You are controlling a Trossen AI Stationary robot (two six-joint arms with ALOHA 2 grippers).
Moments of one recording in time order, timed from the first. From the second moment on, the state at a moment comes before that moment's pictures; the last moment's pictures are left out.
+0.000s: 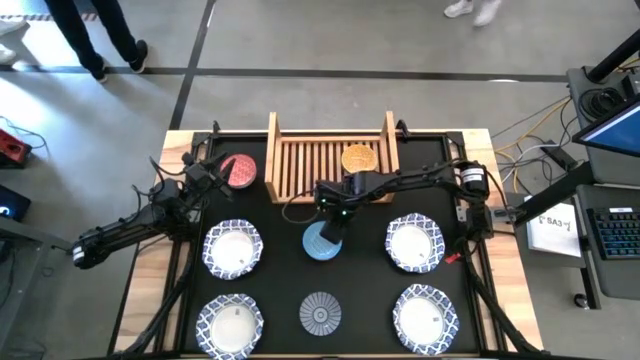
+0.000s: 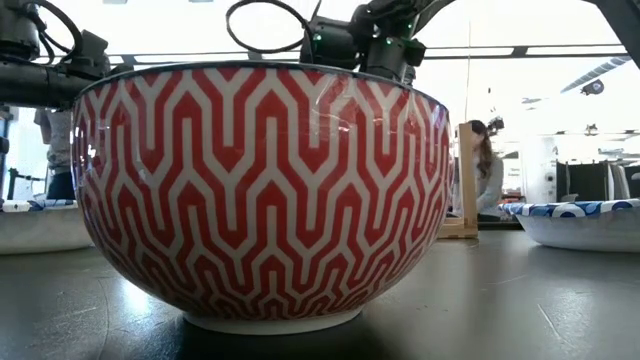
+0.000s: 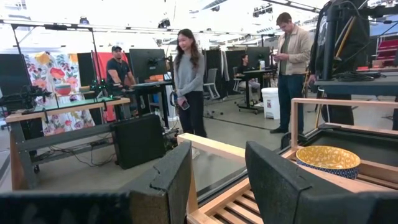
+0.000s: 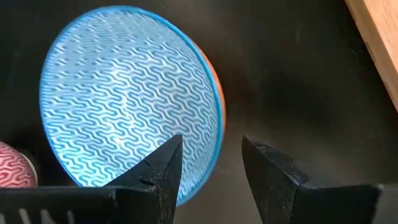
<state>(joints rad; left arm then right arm) 0.40 0.01 0.03 0.18 -0.46 0.17 -0.09 1.98 1.50 -0.75 -0.23 0.44</state>
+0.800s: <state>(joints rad) 0.40 0.01 0.03 0.18 -0.46 0.17 -0.09 1.98 1.37 -0.52 -0.23 0.38</state>
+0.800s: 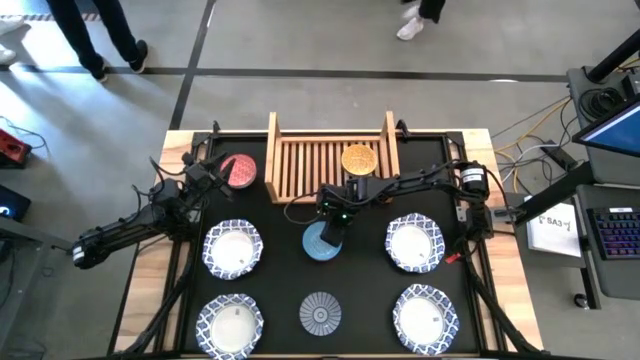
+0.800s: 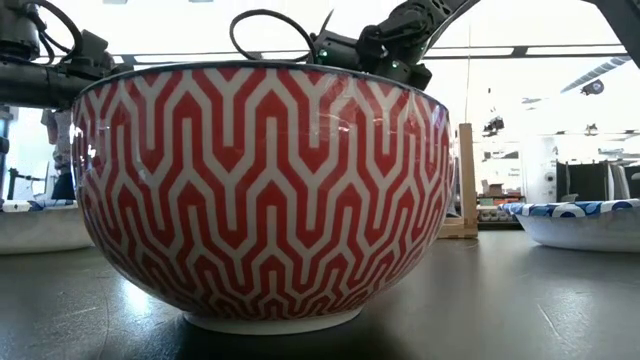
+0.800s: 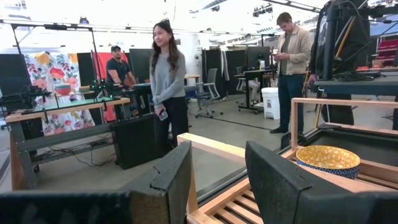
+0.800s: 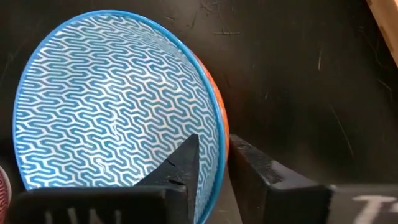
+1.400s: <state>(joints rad) 0.40 0.01 0.03 0.18 -0.46 0.17 -0.10 1.98 1.41 -0.55 -0.27 0.36</state>
